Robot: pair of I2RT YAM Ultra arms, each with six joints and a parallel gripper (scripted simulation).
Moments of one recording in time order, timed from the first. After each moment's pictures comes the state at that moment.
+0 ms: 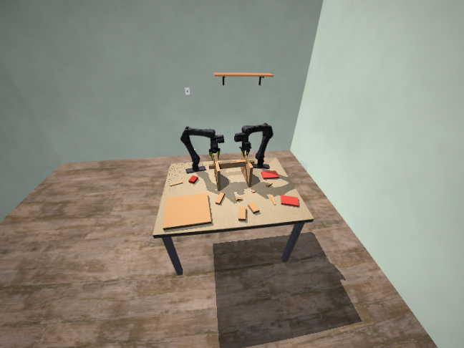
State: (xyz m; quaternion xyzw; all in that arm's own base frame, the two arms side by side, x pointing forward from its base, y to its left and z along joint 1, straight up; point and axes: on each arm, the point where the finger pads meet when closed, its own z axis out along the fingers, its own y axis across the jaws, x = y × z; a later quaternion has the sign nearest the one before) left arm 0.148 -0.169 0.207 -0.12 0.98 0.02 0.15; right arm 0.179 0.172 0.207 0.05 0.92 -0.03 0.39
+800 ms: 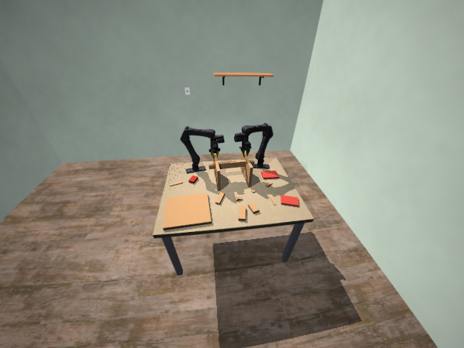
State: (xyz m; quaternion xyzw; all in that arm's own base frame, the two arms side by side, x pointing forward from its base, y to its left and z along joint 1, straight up) left arm 0.148 -0.169 0.207 -0.12 0.98 0.02 0.15; right arm 0.179 0.175 0.207 0.06 0.92 -0.02 0.39
